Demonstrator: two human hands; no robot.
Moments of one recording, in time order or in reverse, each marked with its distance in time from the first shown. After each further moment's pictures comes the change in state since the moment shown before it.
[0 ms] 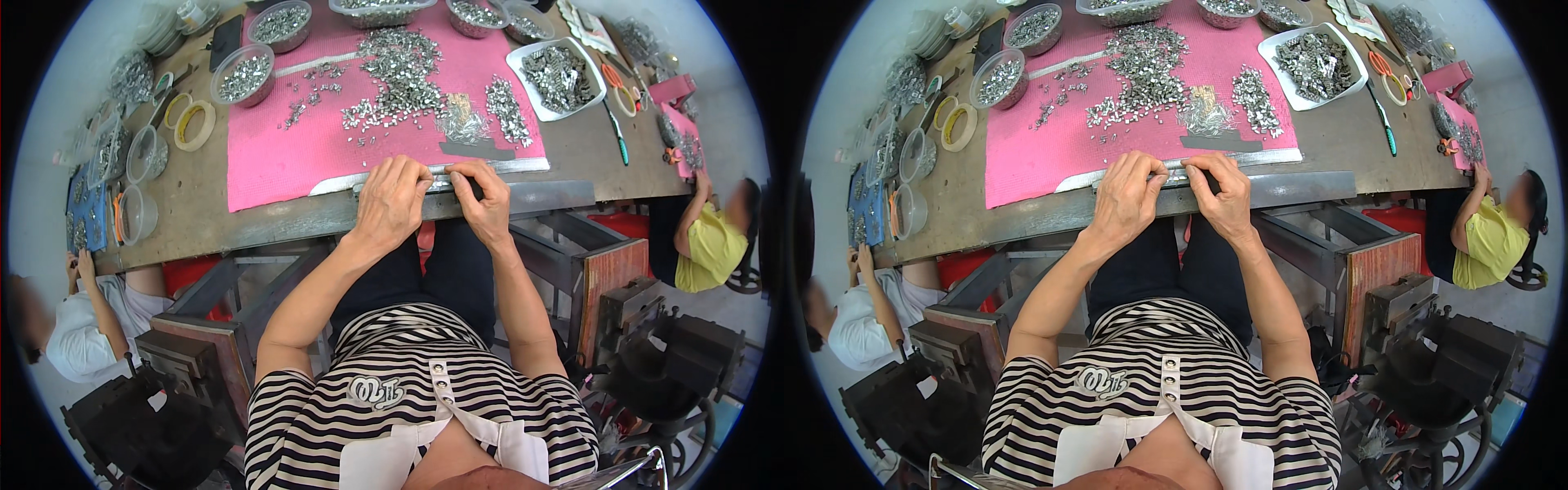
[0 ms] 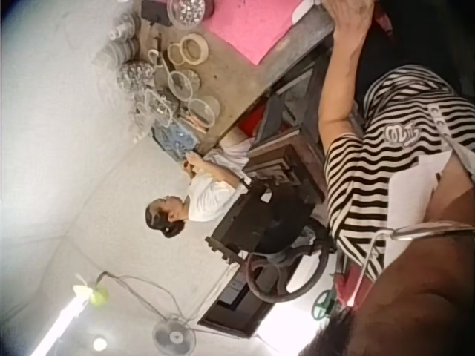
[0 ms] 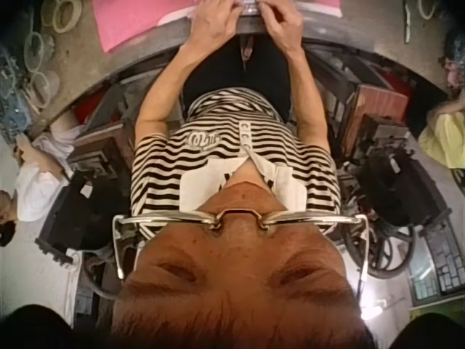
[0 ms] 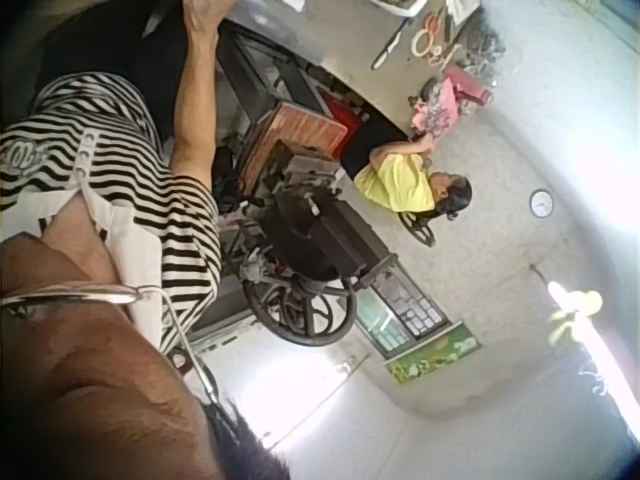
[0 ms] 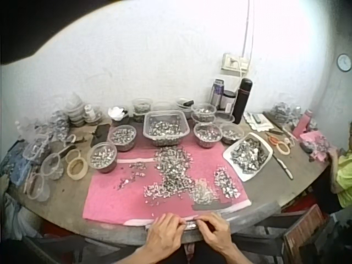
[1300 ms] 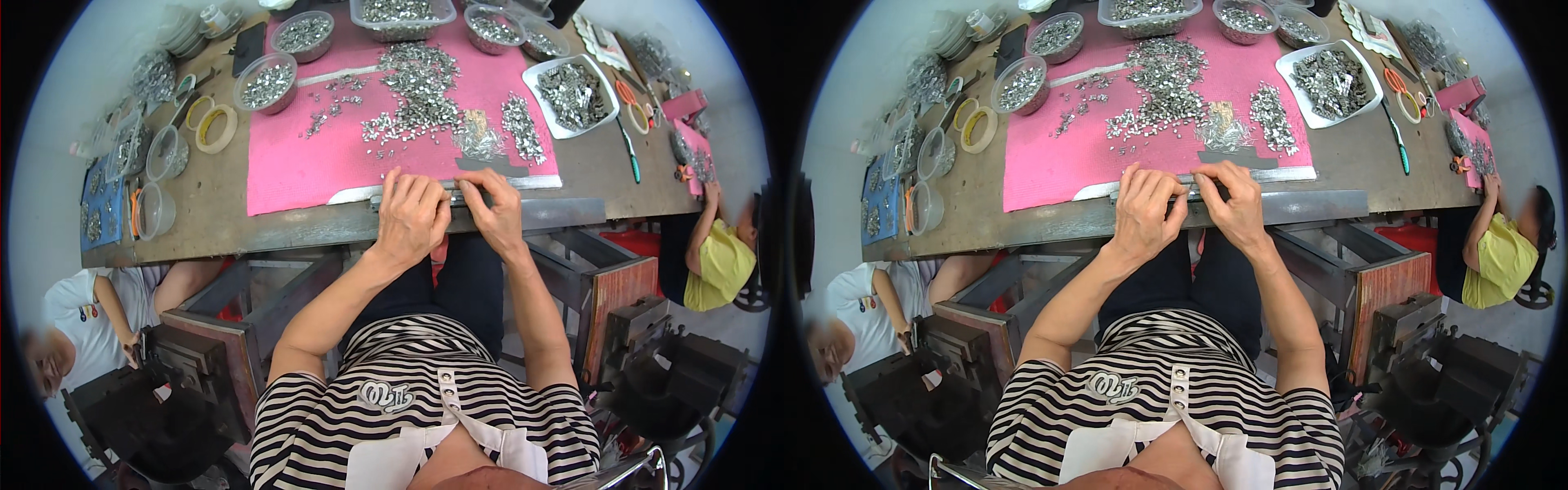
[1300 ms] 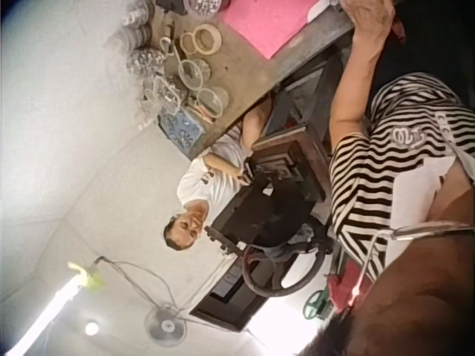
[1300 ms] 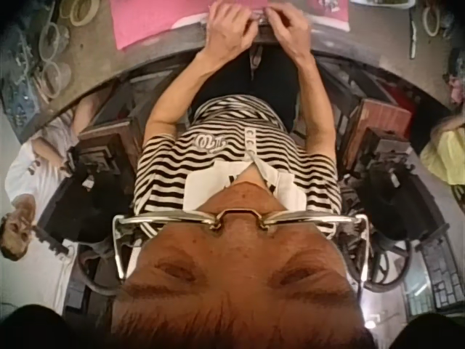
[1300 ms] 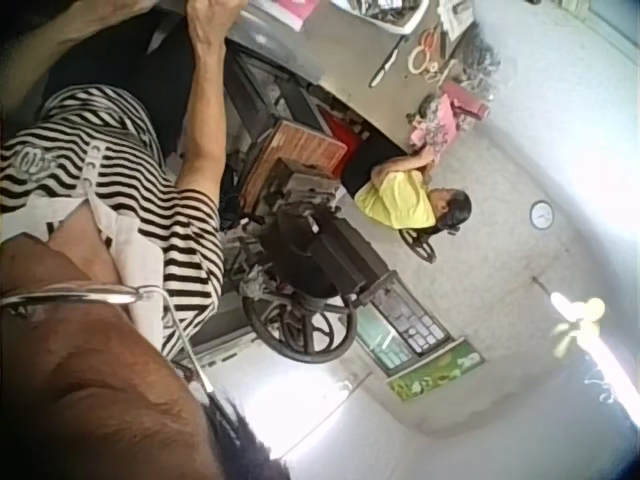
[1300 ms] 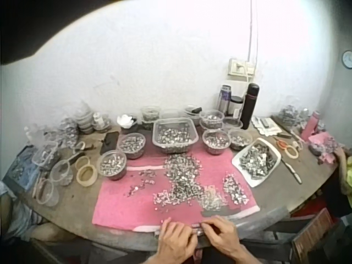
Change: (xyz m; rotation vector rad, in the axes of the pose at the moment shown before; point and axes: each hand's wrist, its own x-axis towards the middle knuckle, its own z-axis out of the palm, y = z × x) left_hand -0.004 0.008 0.007 0.155 0.093 0.053; right_hand 0.017 -0.012 0.000 -0.025 -0.052 -0.022
